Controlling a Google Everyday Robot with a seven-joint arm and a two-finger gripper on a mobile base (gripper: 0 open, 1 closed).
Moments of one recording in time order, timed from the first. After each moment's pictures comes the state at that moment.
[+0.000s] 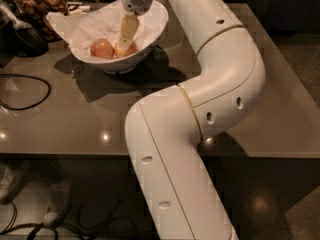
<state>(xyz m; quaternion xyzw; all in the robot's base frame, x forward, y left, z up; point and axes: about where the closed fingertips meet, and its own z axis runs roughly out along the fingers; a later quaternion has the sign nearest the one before) 0.749 0.085 0.930 -0.68 0.70 0.07 0.21</state>
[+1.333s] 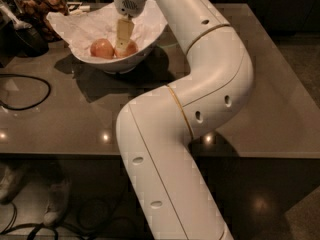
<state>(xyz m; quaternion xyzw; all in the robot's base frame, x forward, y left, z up) 0.757 0.097 0.920 -0.69 0.69 0.04 0.20</state>
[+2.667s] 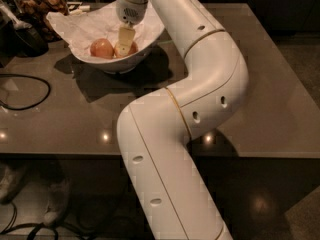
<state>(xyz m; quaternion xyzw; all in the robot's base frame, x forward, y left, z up) 0.765 0.097 0.895 -0.70 0.69 0.04 0.18</state>
